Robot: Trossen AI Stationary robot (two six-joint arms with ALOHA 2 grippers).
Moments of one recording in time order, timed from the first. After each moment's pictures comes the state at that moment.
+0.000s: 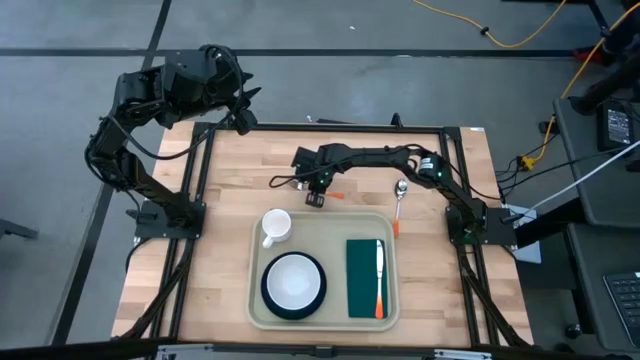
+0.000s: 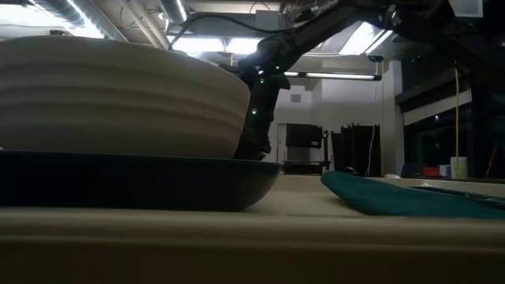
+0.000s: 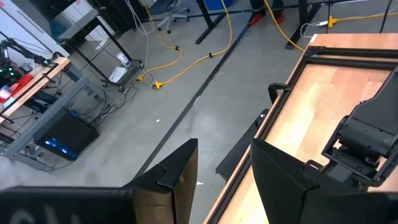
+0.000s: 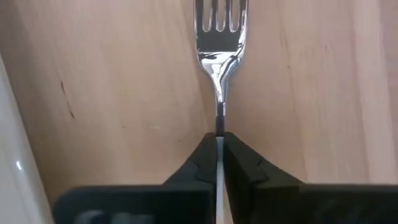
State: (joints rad) left arm 0.28 1.47 2.27 -1.31 -0.53 0.14; right arm -0.24 2.36 1.89 -0.82 -0.09 -0.03
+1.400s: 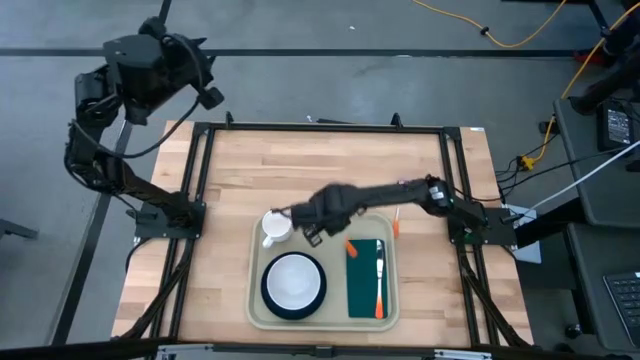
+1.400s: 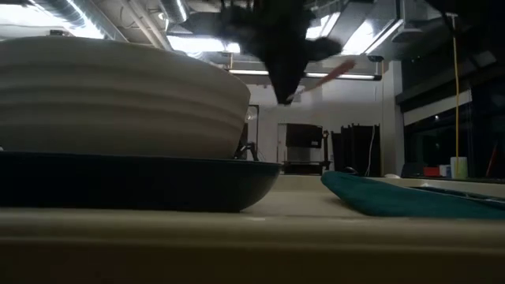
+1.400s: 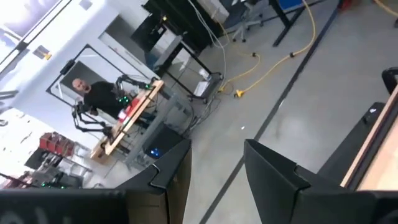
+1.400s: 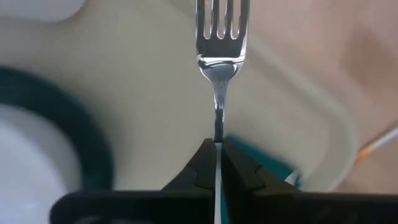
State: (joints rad) left arm 0.36 1.35 2.27 -1.21 -0.78 0.54; right arm 0.12 2.29 2.26 -1.54 0.05 1.07
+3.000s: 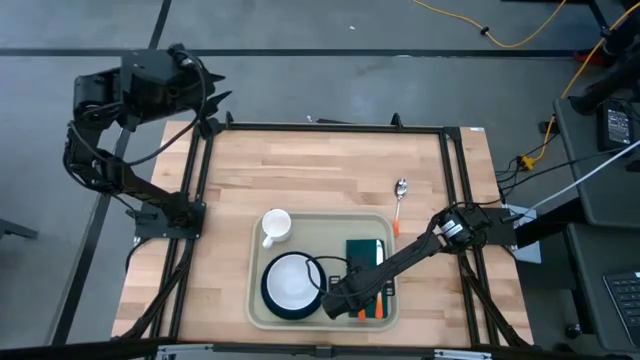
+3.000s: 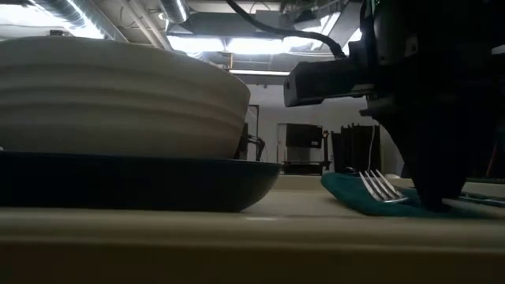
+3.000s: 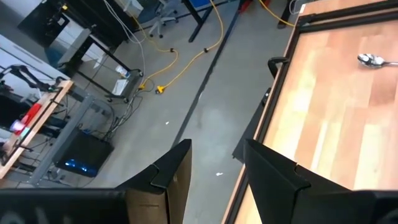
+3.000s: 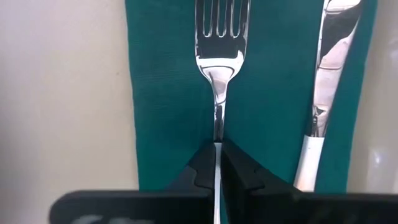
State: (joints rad) left arm 0.31 1.34 2.27 -1.44 -0.50 0.35; right arm 0.53 2.28 1.81 -1.24 0.05 2.10
